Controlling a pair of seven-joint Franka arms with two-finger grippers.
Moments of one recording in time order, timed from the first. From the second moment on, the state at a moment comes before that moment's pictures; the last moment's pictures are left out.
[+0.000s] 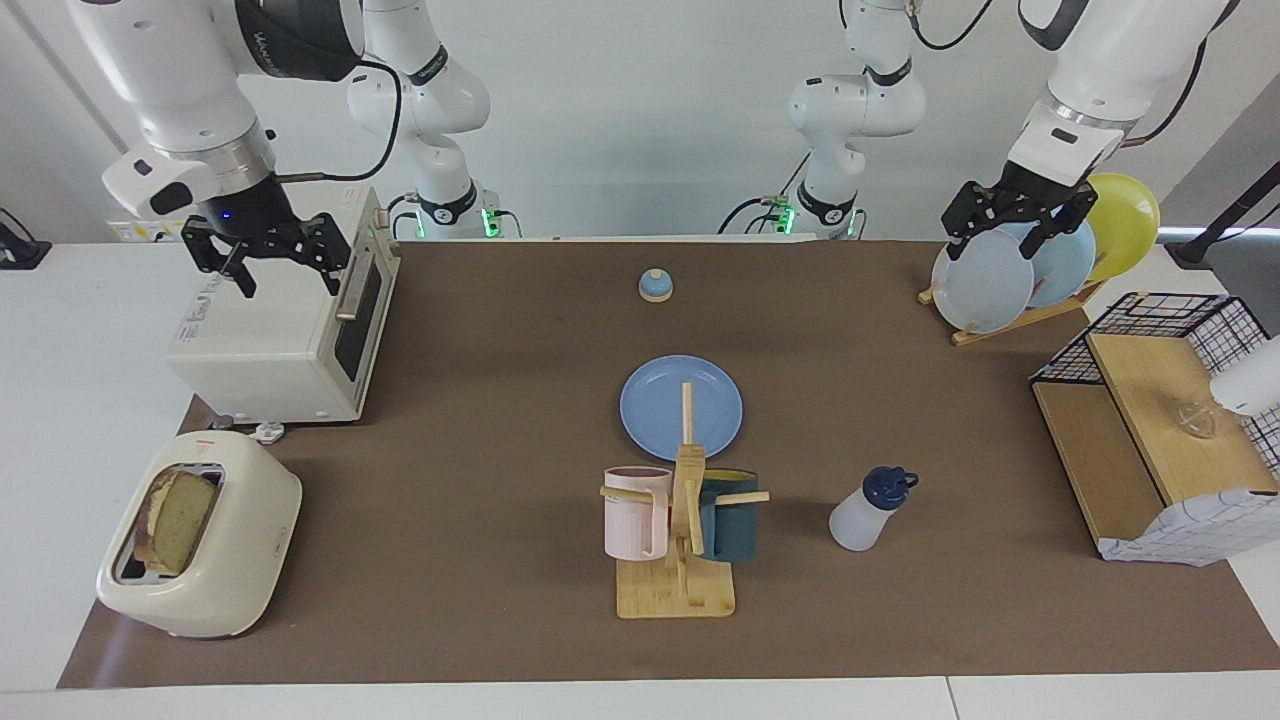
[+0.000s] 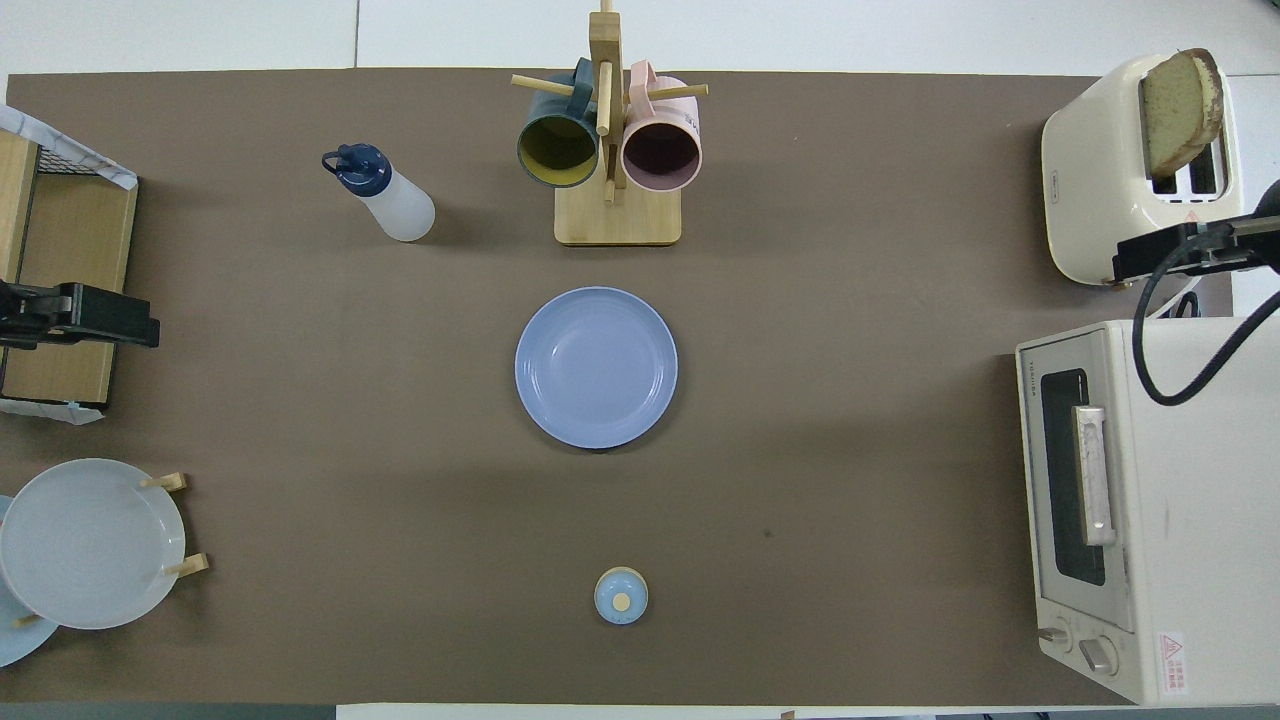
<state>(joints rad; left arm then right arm) -0.11 -0.09 0.01 -1.65 0.00 1.56 -0.03 0.02 0.01 -0.02 -1.59 -0.05 1.72 -0.06</state>
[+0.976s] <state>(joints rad) -0.23 -0.23 0.00 -2.11 0.00 2.12 -0.07 -0.06 0.16 -0.03 -1.69 -0.16 2.28 -0.15</state>
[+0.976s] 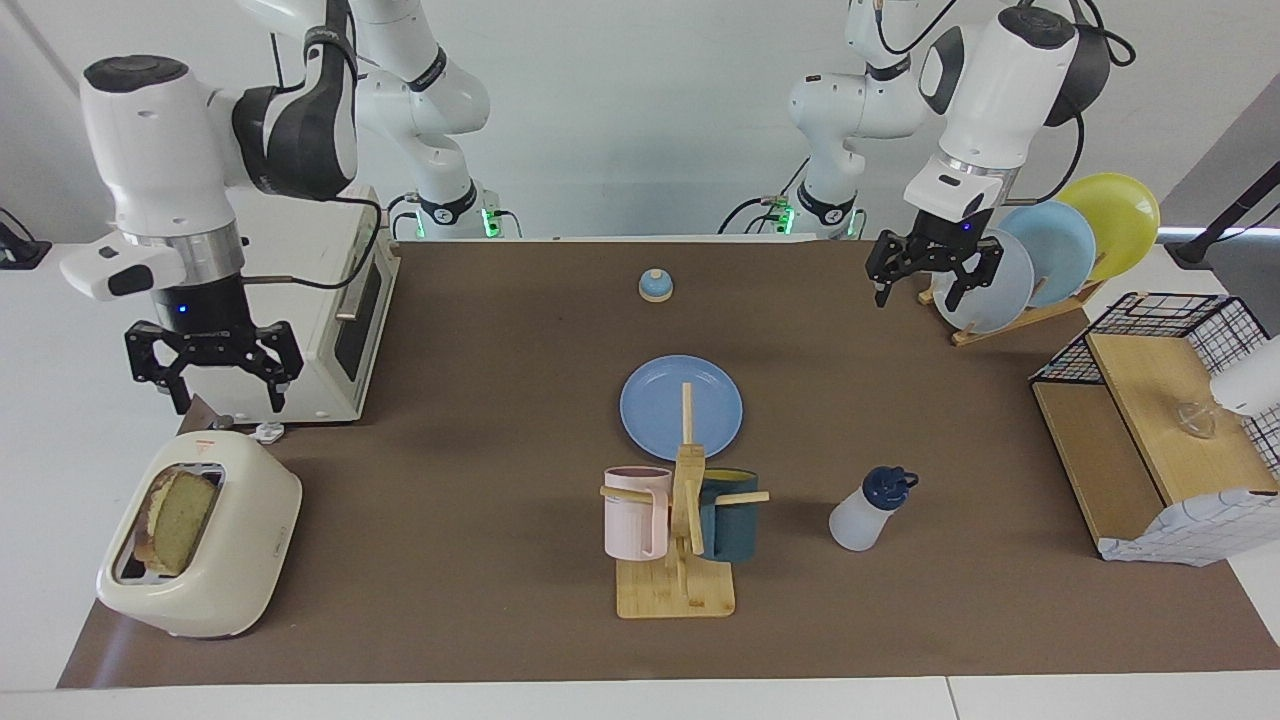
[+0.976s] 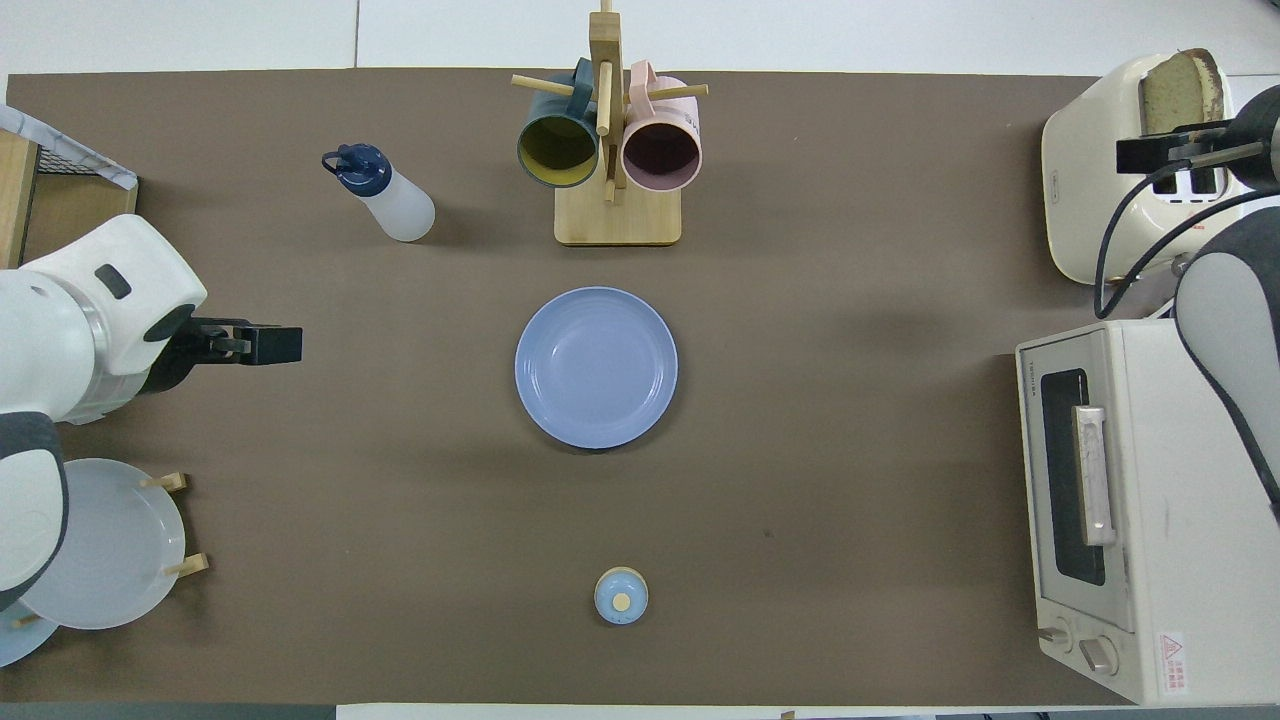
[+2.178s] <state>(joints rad) -0.28 0.00 0.00 -2.39 0.00 3.00 -0.23 -0.15 0.27 -0.03 -1.69 -0.19 2.43 -0.15</state>
